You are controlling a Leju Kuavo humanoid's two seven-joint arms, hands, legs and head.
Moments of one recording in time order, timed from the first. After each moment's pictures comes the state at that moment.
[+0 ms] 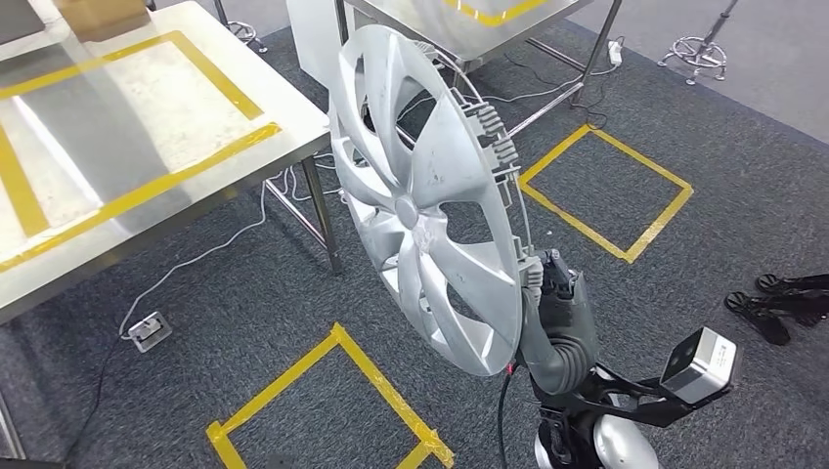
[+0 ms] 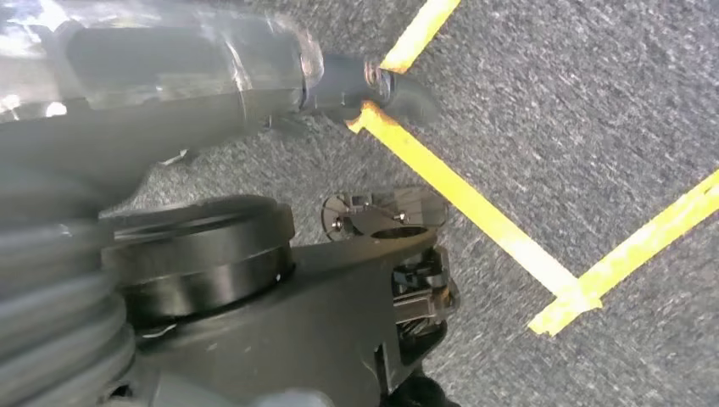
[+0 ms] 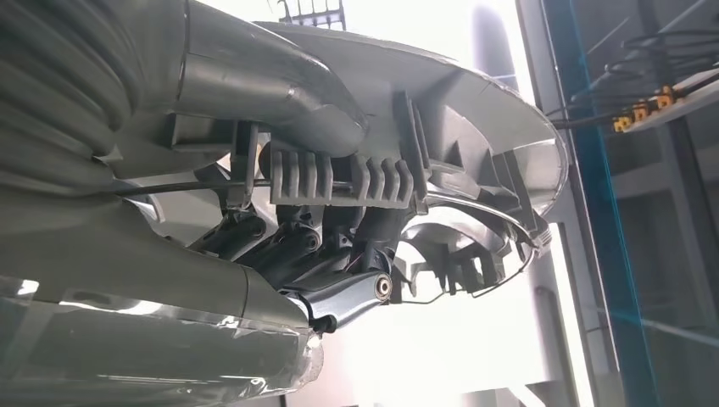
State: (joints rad) left arm -0.13 -0.02 -1.07 -0.22 0.91 0.22 -0.06; right arm -0.10 -0.26 0.62 -1.99 -0.52 -0.03 -0.41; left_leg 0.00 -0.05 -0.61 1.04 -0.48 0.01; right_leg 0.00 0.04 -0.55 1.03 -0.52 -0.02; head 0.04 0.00
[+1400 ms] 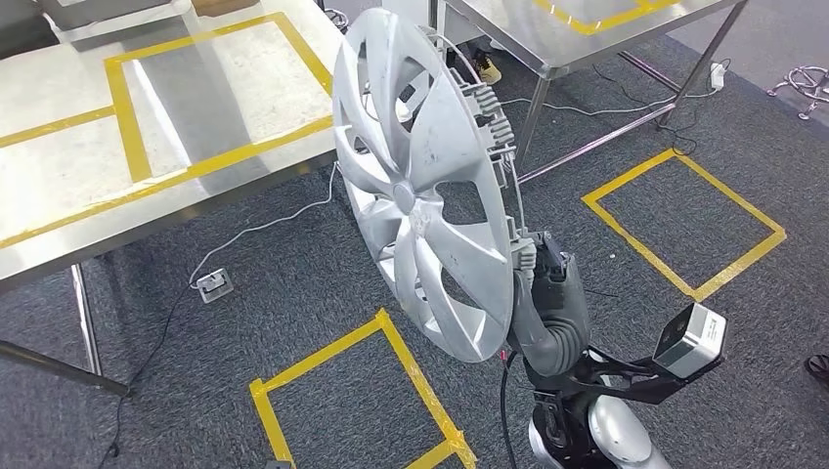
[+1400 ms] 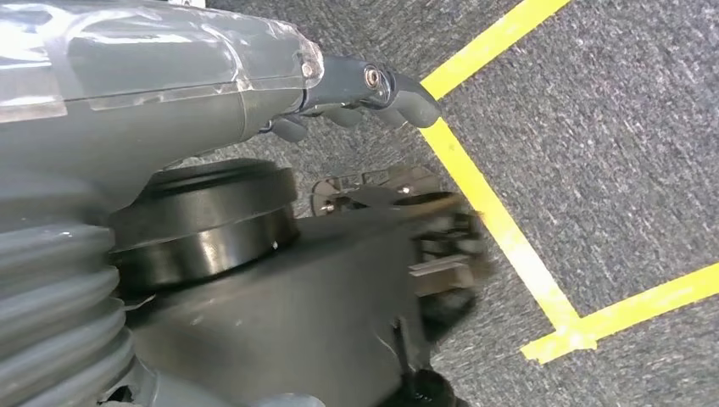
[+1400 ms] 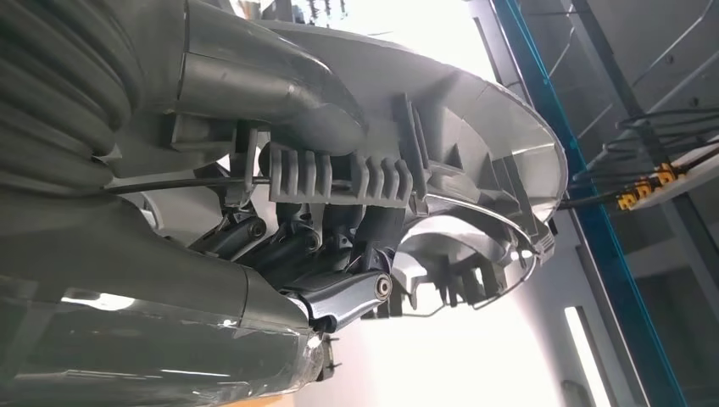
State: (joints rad) left arm -0.12 -0.02 -1.08 -0.22 0.92 0.22 -0.06; right arm -0.13 -0.26 0.61 -2.00 -0.55 -0.05 -0.39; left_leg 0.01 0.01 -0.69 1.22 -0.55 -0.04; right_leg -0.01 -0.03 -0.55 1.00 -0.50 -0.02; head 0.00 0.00
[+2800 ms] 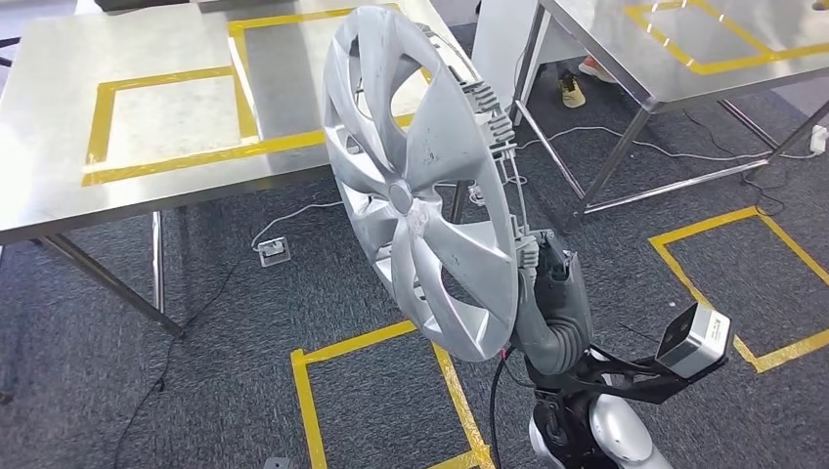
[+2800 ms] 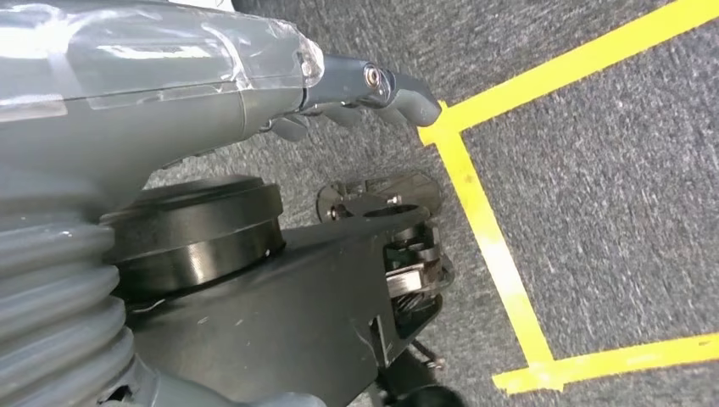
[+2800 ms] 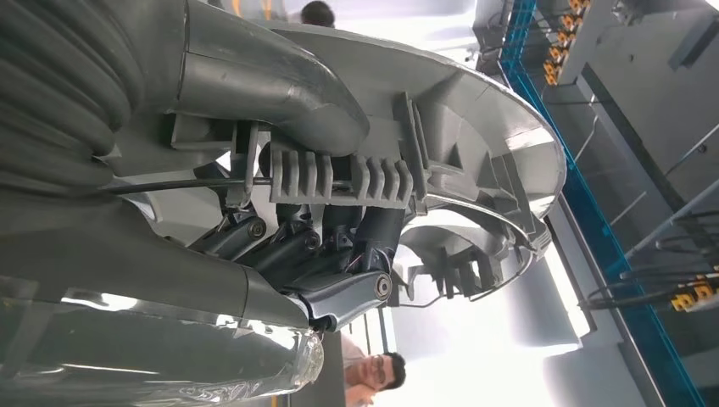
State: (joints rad) left arm -0.12 -0.02 -1.08 -0.22 0.92 0.22 -0.06; right arm -0.14 -0.26 0.62 -1.99 -0.55 -0.04 -0.39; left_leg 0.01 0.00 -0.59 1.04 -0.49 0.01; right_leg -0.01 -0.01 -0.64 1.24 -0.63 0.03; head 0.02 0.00
